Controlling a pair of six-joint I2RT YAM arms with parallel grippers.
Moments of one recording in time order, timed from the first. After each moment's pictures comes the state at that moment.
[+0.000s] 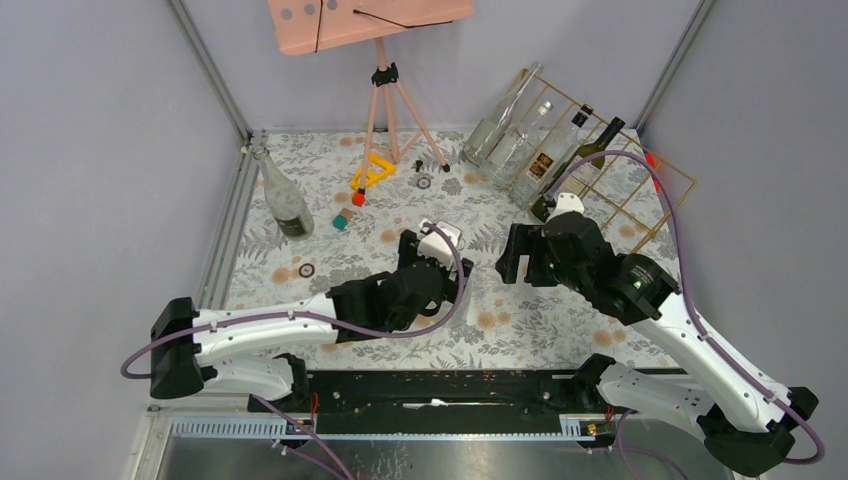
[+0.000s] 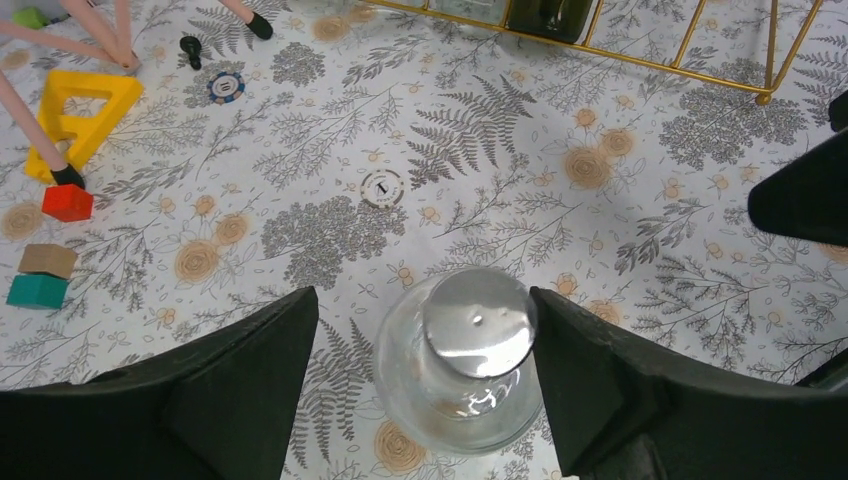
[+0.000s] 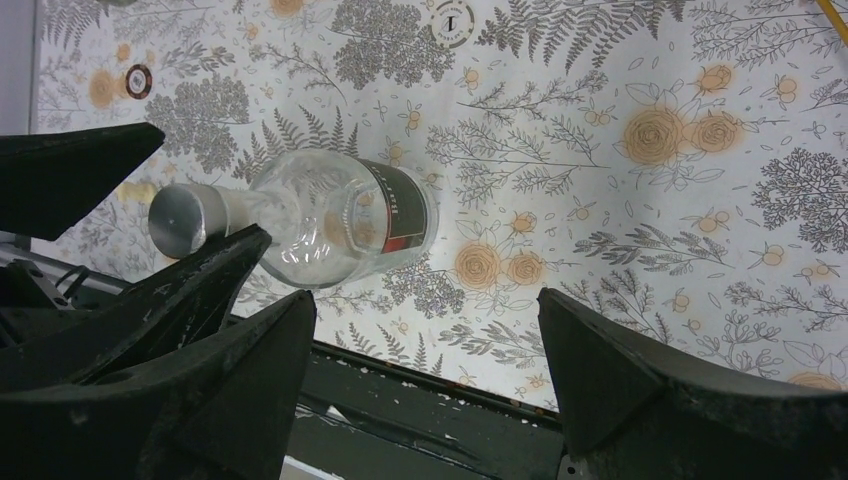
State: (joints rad) left arm -1.27 1.22 0.94 -0.16 -0.70 -0.29; right arm 0.76 0.91 1.12 -0.93 0.21 0.64
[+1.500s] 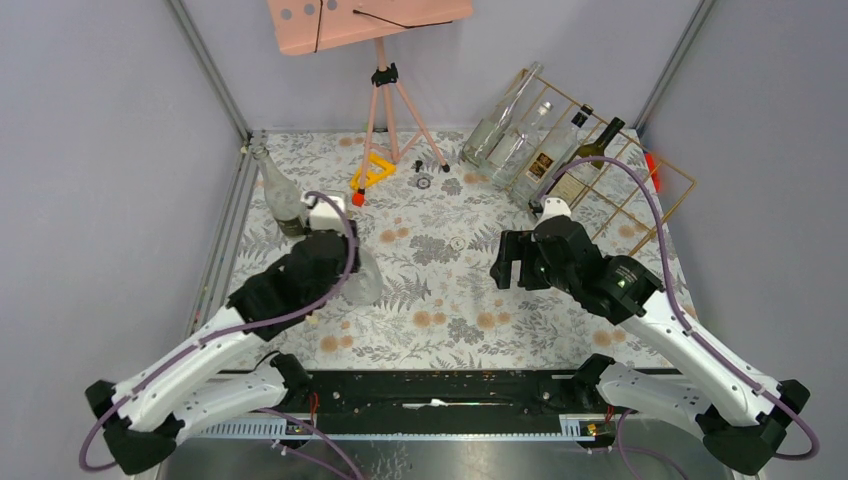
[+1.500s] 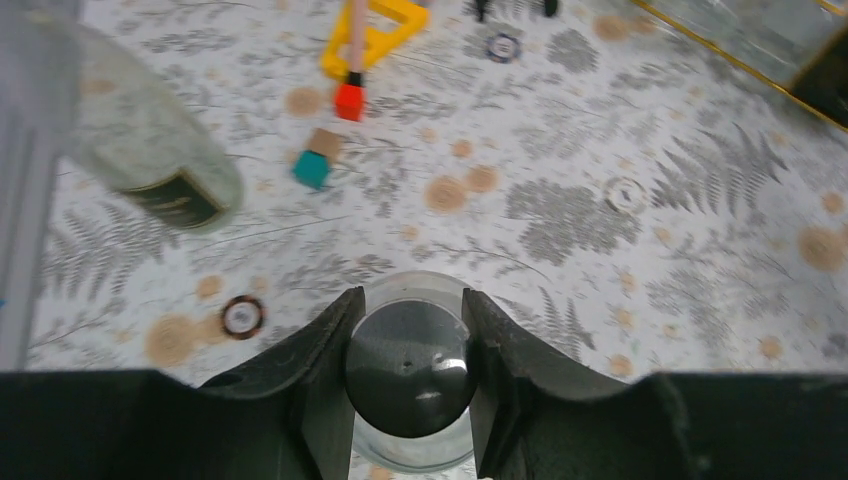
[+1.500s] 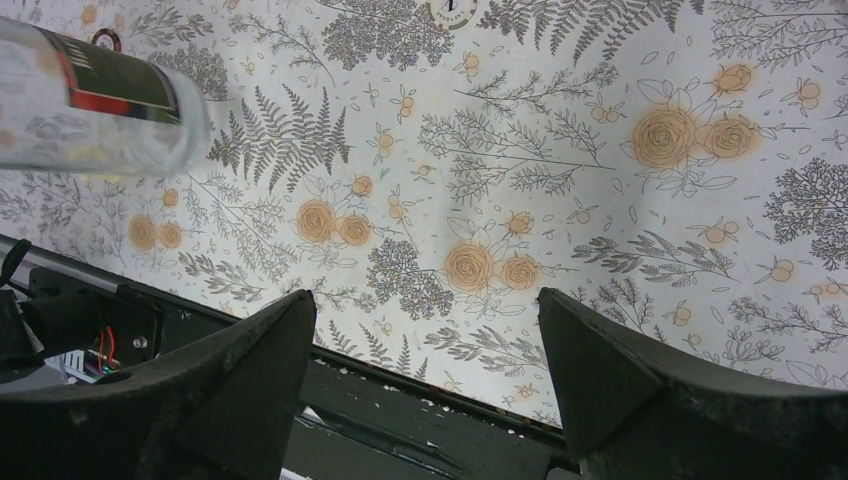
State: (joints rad) left arm -0.89 0.86 0.90 -0.53 -0.63 -0.35; right arm 0.76 0.92 1.04 -0.87 0.19 0.59
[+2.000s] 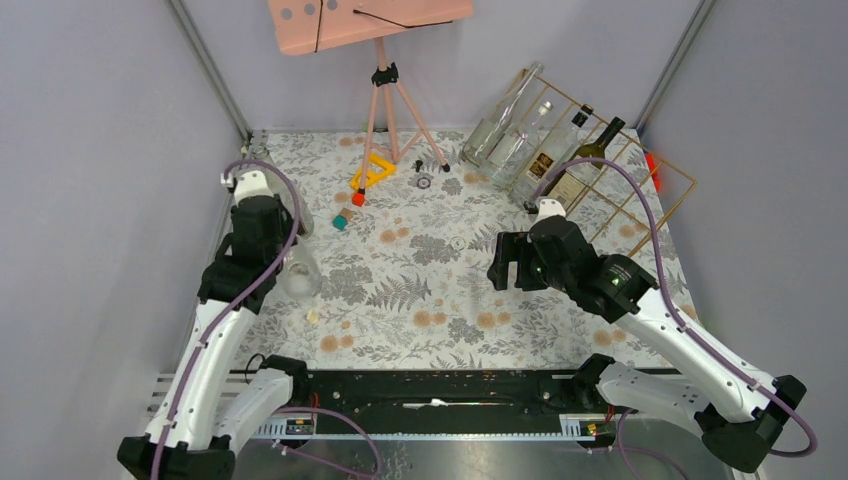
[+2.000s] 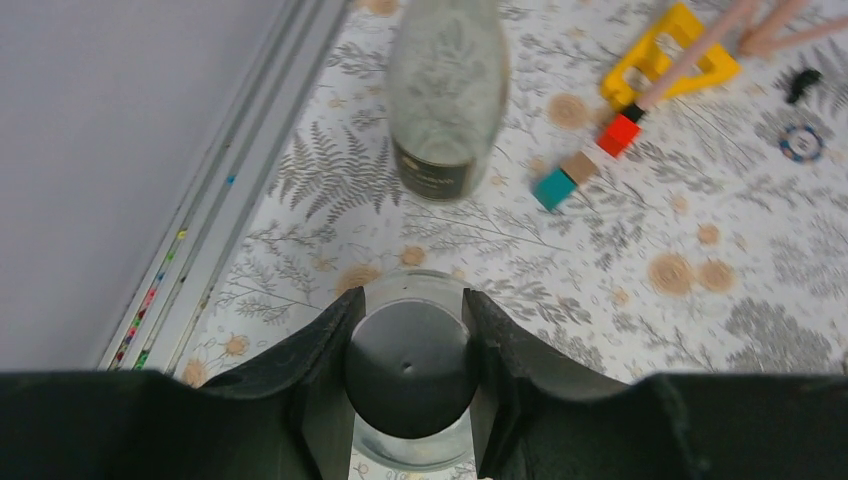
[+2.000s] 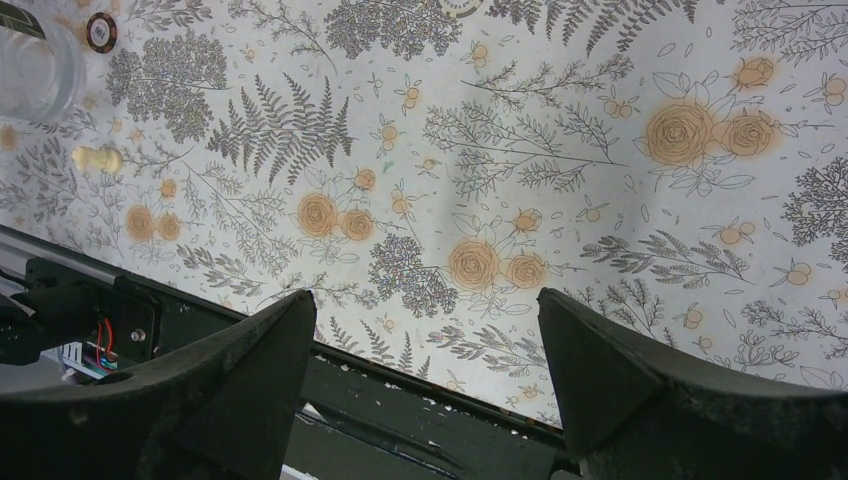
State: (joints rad) left arm -0.26 0.82 0.96 -0.66 -0.50 -0.28; right arm 0.76 0.94 1.02 -0.84 0.16 0.59
